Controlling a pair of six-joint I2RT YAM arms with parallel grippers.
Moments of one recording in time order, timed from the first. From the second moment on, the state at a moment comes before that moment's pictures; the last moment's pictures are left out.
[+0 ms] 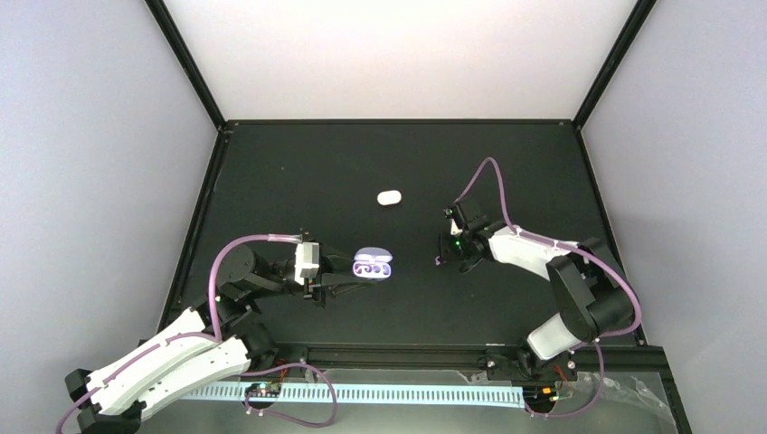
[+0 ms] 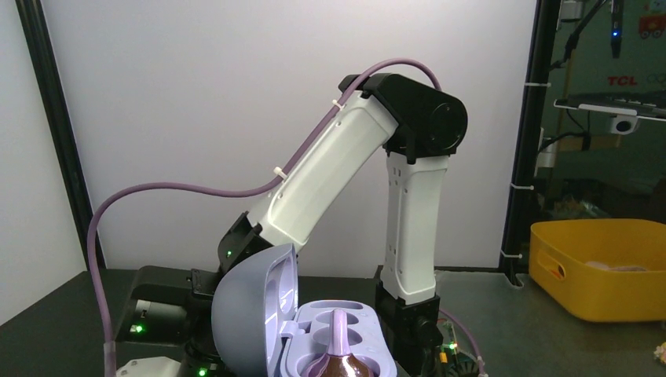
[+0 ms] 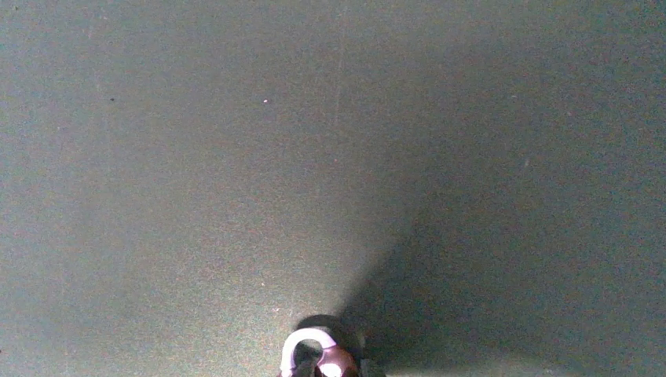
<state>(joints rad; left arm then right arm) -0.89 0.56 0.61 0.15 0.59 -0.11 0.52 1.54 0.75 -0.30 -0.11 0.48</state>
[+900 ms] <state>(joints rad) -0.89 0.56 0.61 0.15 0.56 -0.11 0.52 1.13 0.67 -0.22 -0.05 0.40</state>
